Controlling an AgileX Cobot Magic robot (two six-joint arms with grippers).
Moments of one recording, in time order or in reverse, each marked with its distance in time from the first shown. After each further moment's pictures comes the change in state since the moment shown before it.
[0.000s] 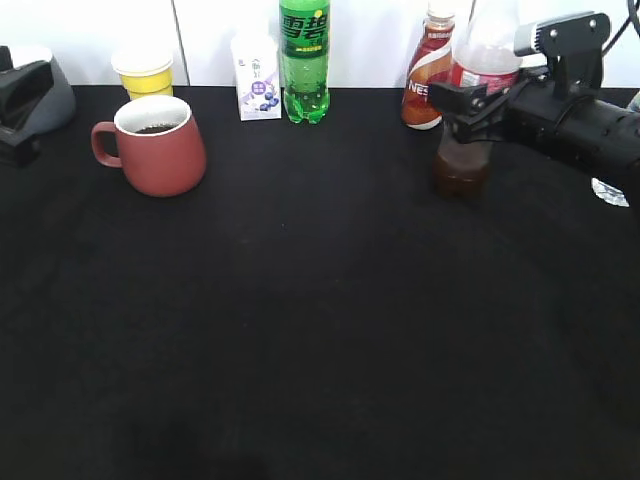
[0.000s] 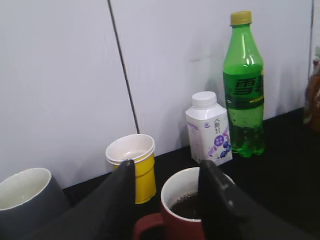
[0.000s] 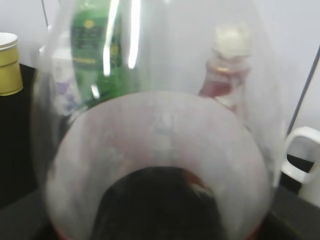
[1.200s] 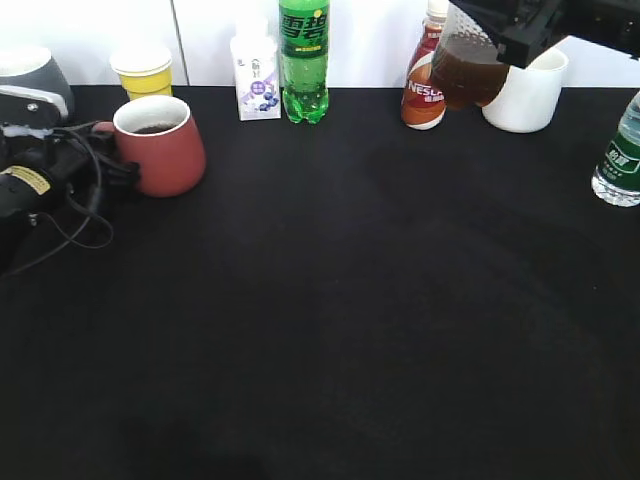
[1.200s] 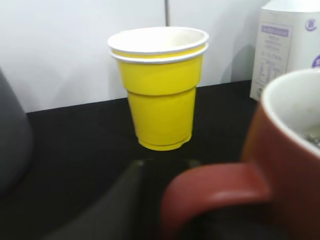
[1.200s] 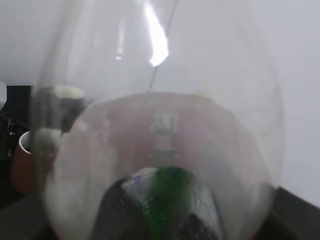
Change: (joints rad) left arm 0.000 0.795 -0.414 -0.187 -0.248 0.053; right arm 0.000 -0.395 0.002 -0.427 -0.020 0.140
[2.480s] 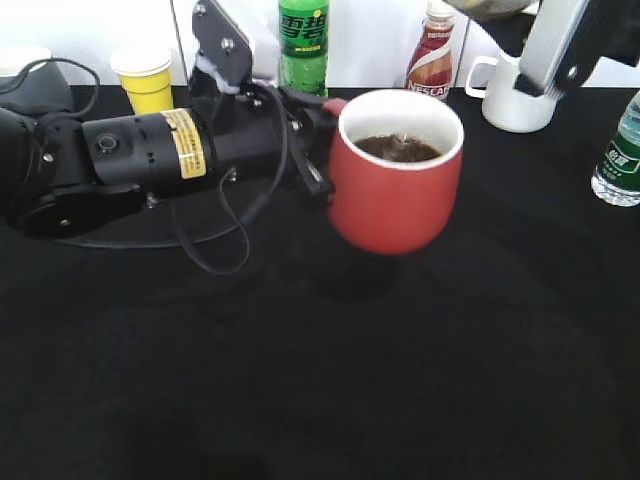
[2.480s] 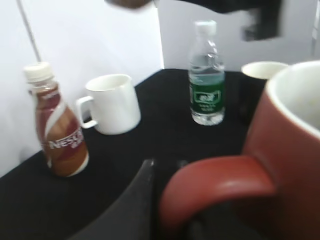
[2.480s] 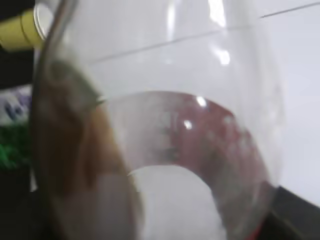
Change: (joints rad) left arm -0.493 -0.333 -0.059 0.512 0.270 -0.324; right arm 0.000 0.000 0.000 0.006 0.000 -1.016
